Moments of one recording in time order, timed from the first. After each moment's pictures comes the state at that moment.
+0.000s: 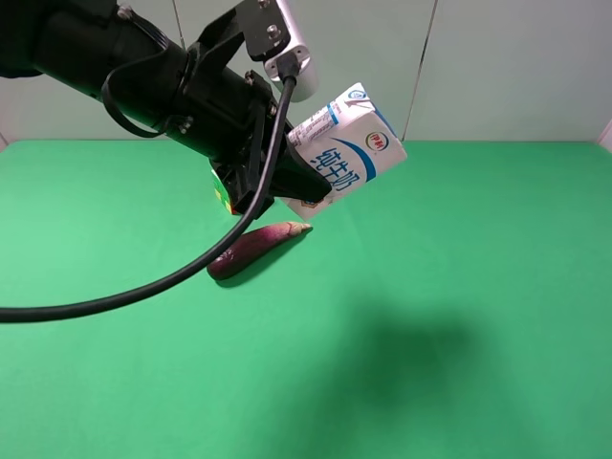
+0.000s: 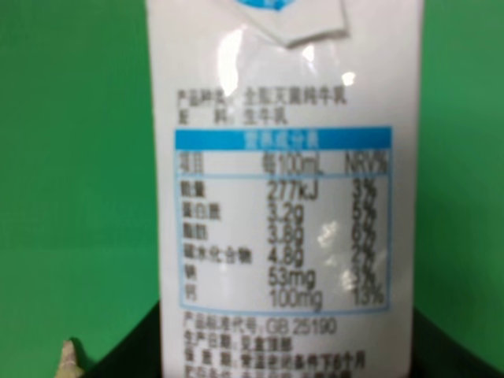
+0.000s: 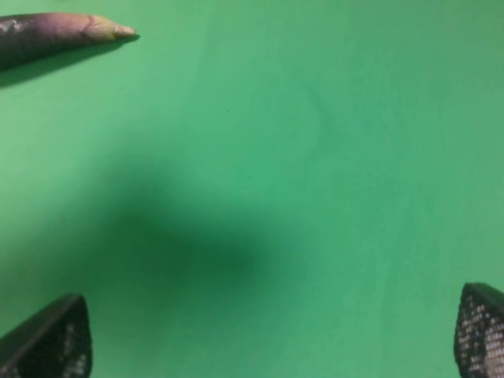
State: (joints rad) left arm -0.62 1.55 -1.04 -0.96 0.54 1.41; right arm 0.40 0.19 -0.50 0.00 1.02 -0.02
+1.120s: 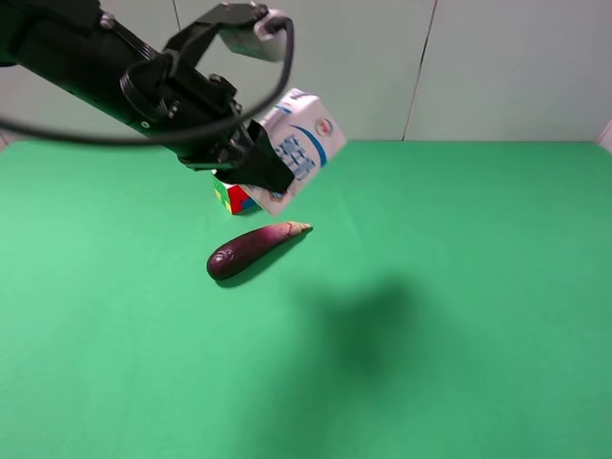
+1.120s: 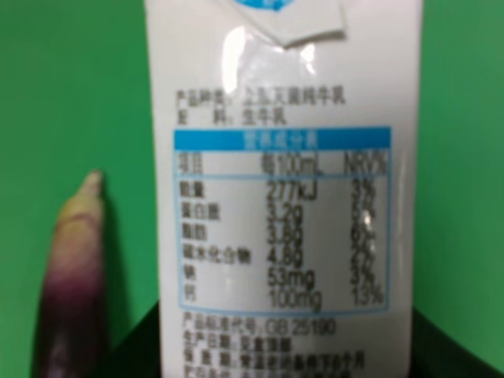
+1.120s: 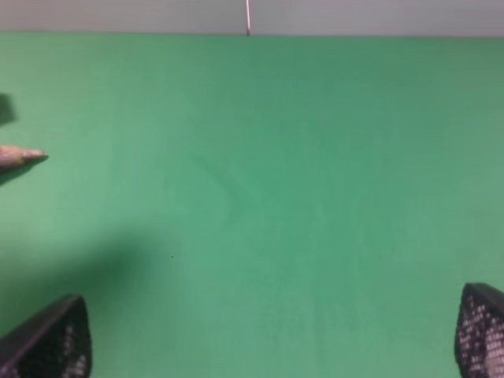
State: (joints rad) left arm -0.52 1.55 -1.04 -0.75 0.53 0.78; right arm 0.14 -0.01 -0.50 0.02 1.02 -0.01
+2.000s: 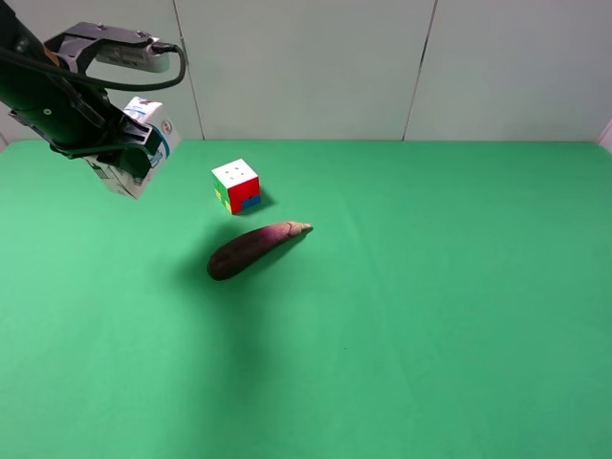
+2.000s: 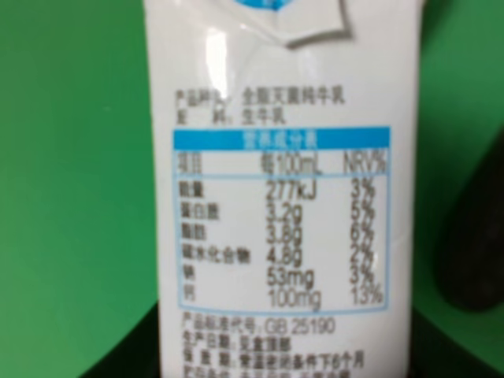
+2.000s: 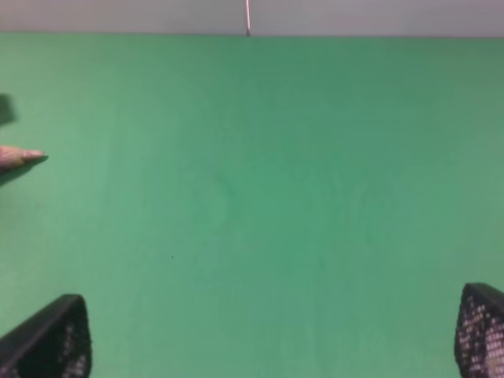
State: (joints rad) left arm -0.29 1.55 -1.03 -0.03 0.56 0.08; right arm 0.14 -0.01 -0.50 0.02 1.02 -0.01
